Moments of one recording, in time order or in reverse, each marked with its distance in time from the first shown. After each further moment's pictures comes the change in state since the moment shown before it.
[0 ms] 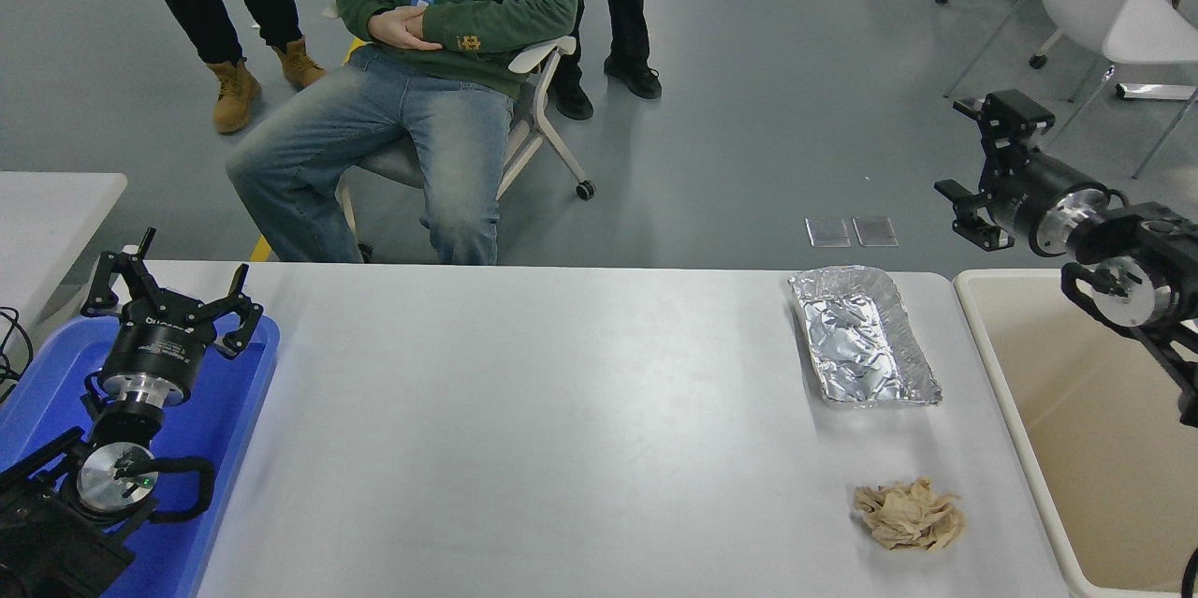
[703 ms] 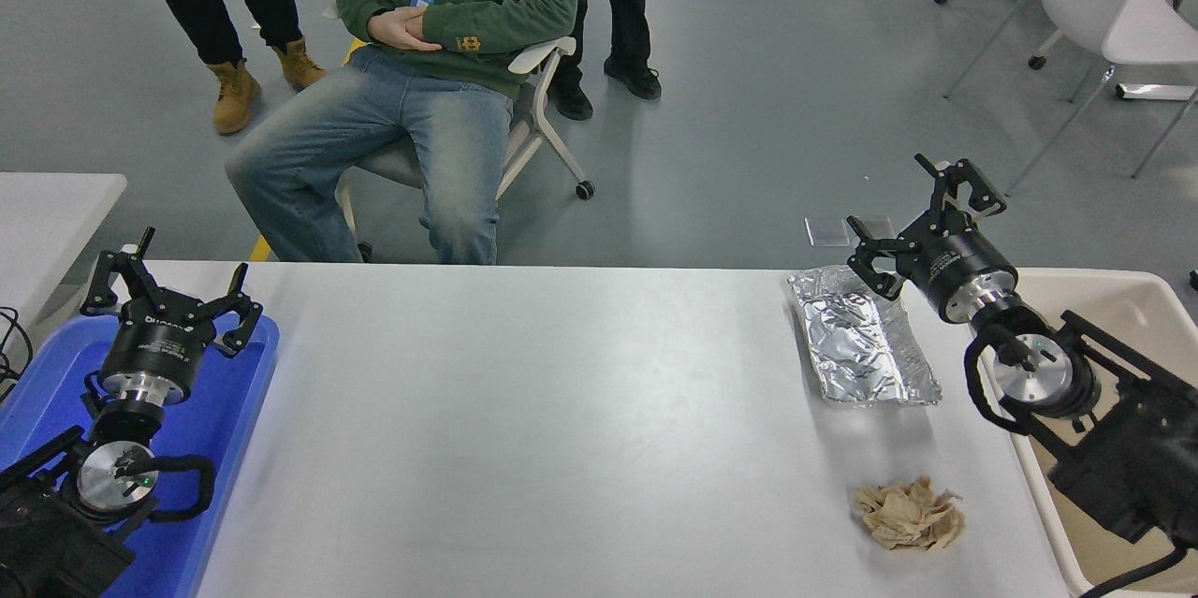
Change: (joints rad) left arm 0.001 0.000 0.000 0.000 0.000 0.000 0.000; right arm -0.235 0.132 0.127 0.012 0.309 0.096 0.146
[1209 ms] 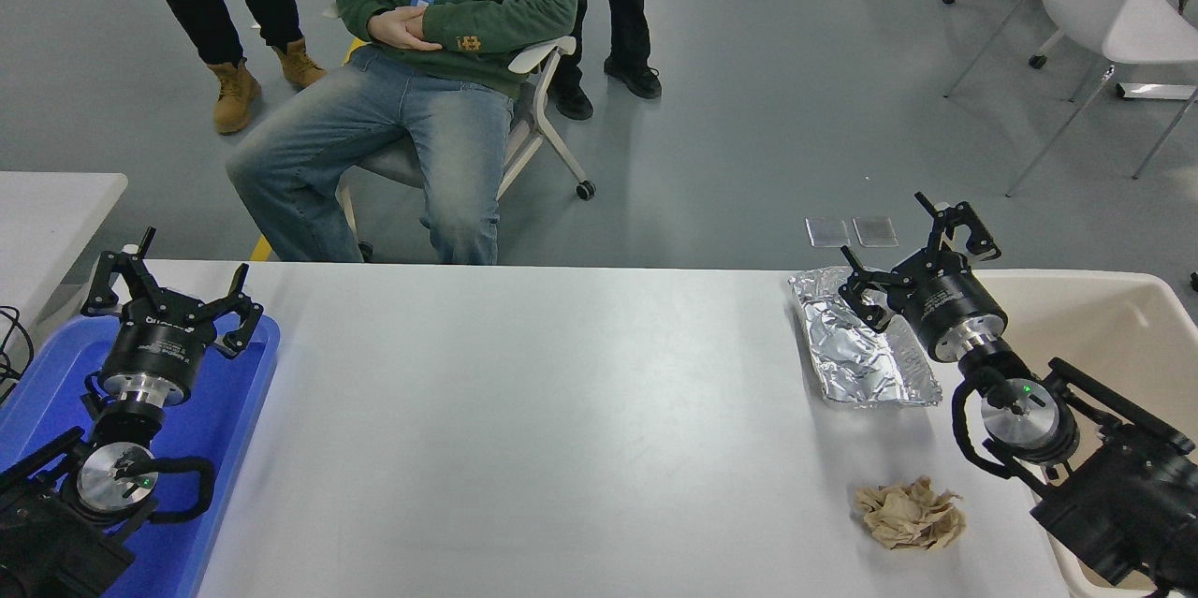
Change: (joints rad) left arm 0.001 0.000 0.000 0.000 0.000 0.000 0.000; right arm -0.053 0.029 0.019 0.008 0.024 0.037 0.025
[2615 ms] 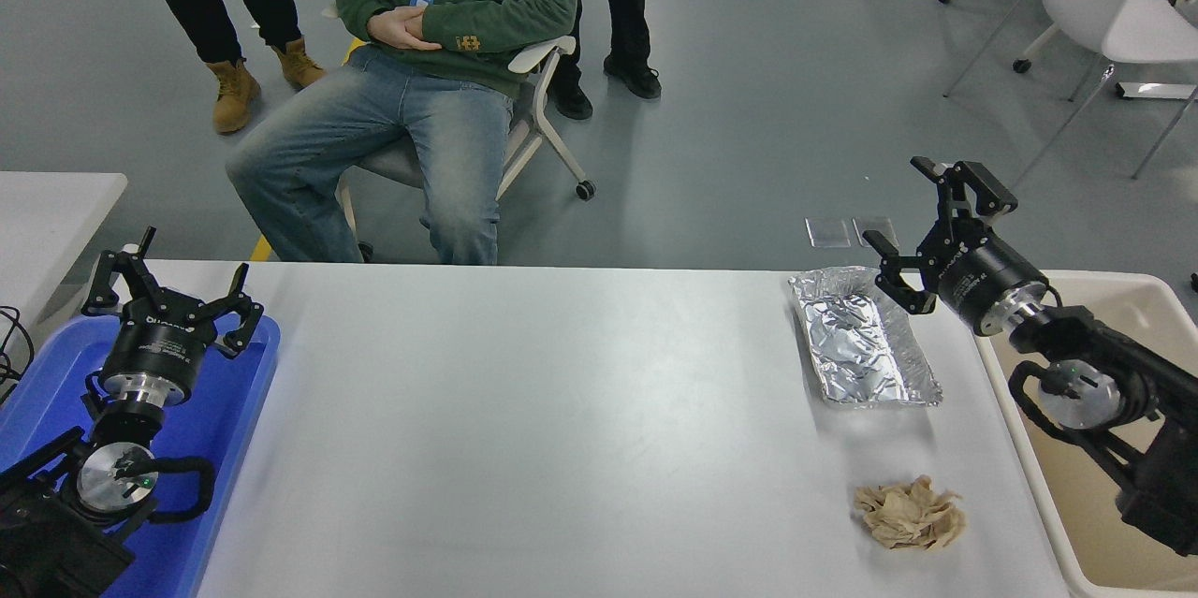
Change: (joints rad) left arm 0.000 0.000 0.000 0.000 0.000 0.000 0.000; right arm 0.132 -0.234 -0.106 0.071 -0.636 0.005 0.001
